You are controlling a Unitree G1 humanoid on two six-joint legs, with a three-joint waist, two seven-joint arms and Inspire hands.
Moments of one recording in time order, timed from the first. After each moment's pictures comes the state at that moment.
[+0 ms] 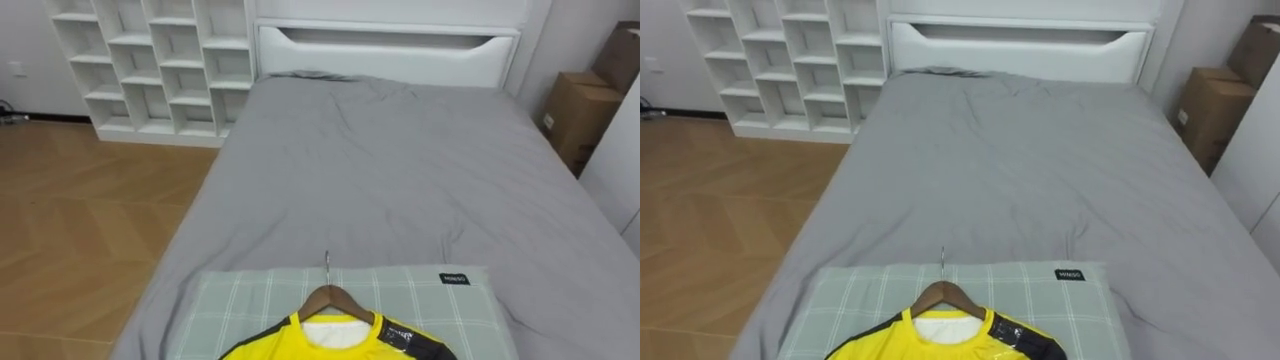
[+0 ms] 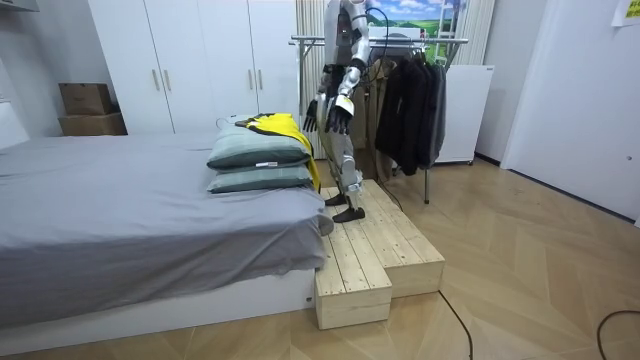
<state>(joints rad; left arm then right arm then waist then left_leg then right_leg) 0.25 0.20 0.20 0.83 0.11 -0.12 0.67 0.13 -0.23 0.02 1.19 0.12 -0.02 0.03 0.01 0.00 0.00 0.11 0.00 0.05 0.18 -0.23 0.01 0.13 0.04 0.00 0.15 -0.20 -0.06</state>
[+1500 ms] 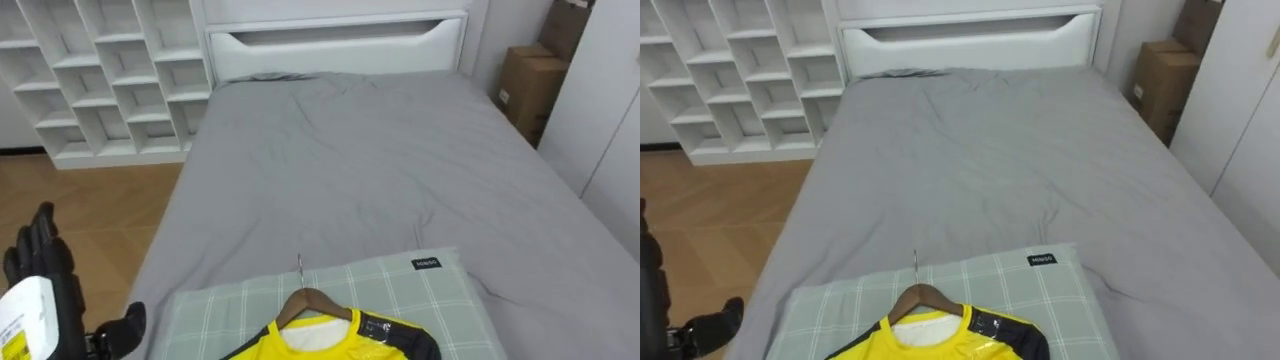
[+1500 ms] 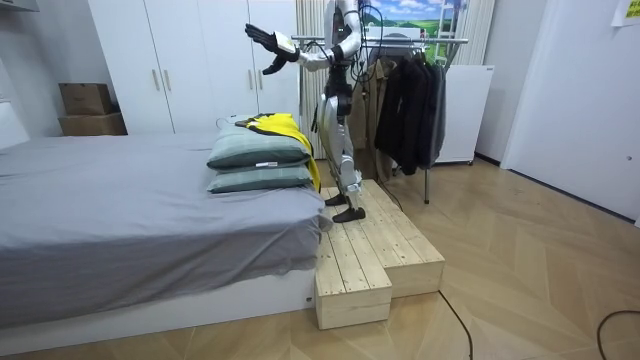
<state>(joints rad) 0.18 0.27 0.04 0.23 0.59 -0.16 0.77 0.16 -0.29 0.02 1.18 -0.06 0.00 0.05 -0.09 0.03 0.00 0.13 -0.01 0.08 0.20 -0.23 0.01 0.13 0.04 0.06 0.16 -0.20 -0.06</state>
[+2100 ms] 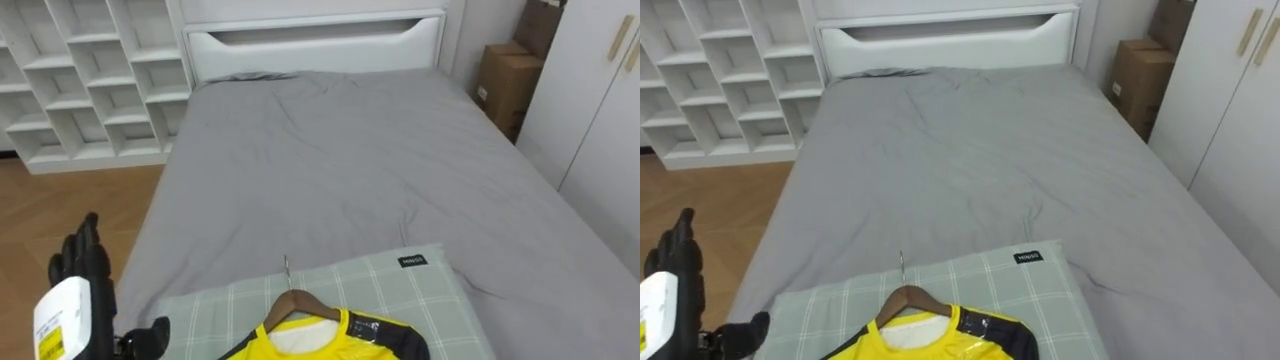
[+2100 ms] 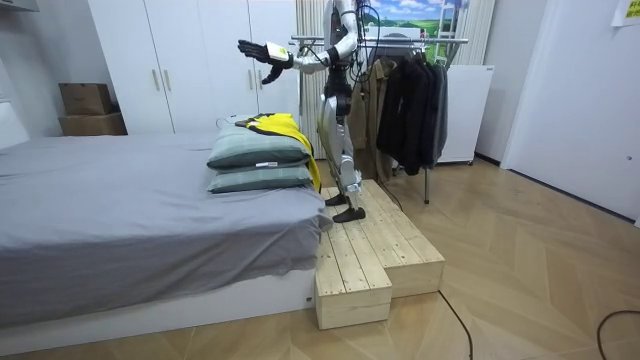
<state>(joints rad) 0.17 0.27 -0.05 0.31 0.59 -0.12 0.68 0.16 -0.28 0.02 1.21 -0.17 0.04 0.08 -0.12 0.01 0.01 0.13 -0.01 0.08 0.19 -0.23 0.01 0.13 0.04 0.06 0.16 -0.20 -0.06</state>
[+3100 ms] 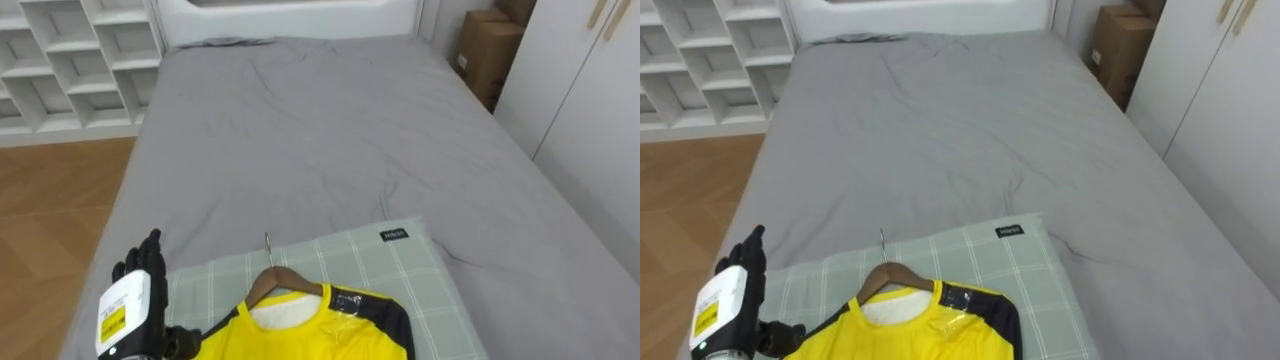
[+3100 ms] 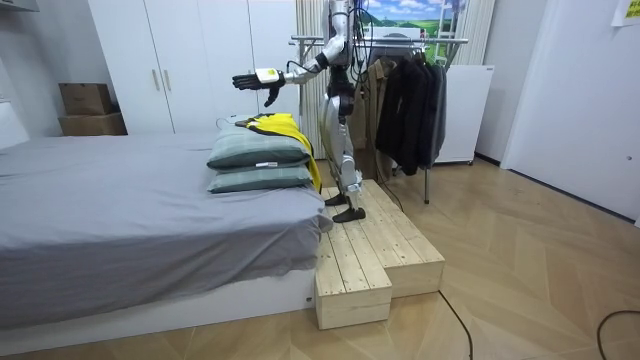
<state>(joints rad) -0.10 0.27 -0.14 0.64 0.58 -0.04 0.60 0.09 -0.26 0.07 1.22 -0.15 0.09 0.05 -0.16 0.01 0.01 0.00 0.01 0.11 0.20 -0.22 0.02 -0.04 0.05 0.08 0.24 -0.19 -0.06</state>
